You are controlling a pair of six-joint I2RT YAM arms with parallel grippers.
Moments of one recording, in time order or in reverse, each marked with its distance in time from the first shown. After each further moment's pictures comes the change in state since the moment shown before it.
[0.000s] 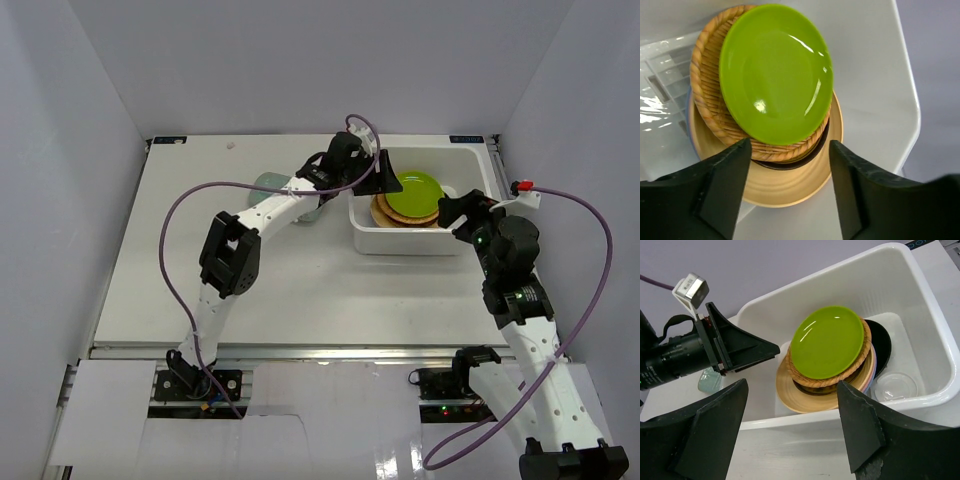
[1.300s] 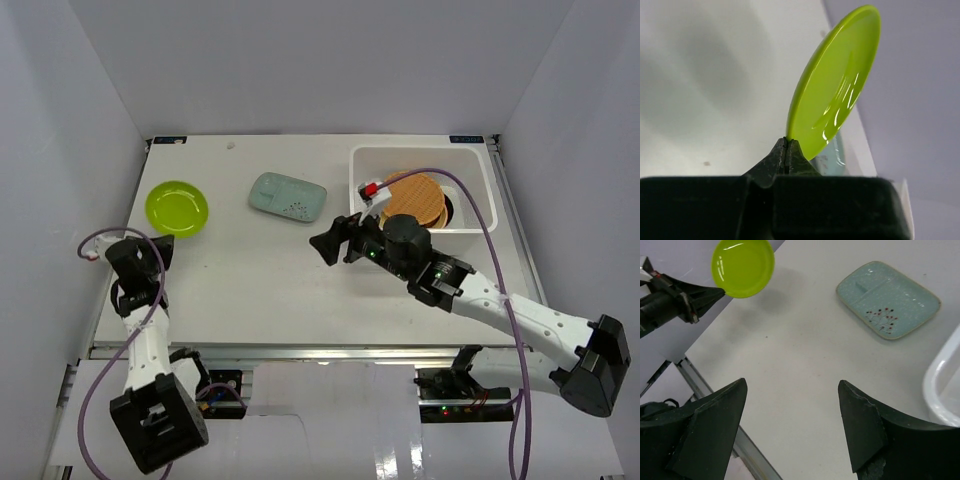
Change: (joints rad) left arm 1.152 -1.360 -1.547 0.260 -0.123 -0.317; right arm 0.801 0.432 0.161 0.212 0.011 -0.085
